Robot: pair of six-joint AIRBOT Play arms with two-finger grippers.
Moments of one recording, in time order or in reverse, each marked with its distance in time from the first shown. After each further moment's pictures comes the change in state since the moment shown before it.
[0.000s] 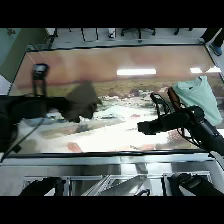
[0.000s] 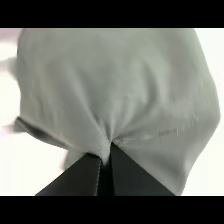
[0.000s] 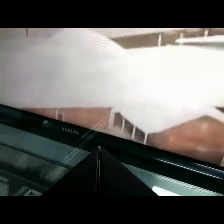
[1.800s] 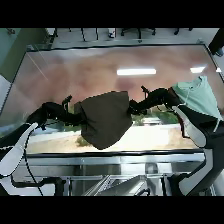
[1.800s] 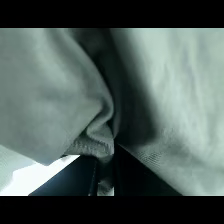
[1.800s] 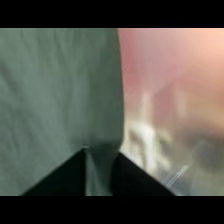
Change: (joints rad) left arm 0.312 -0.533 -0.153 -0.599 -0.084 0.428; right arm -0.238 -0.854 0.406 0.510 0.159 -0.402
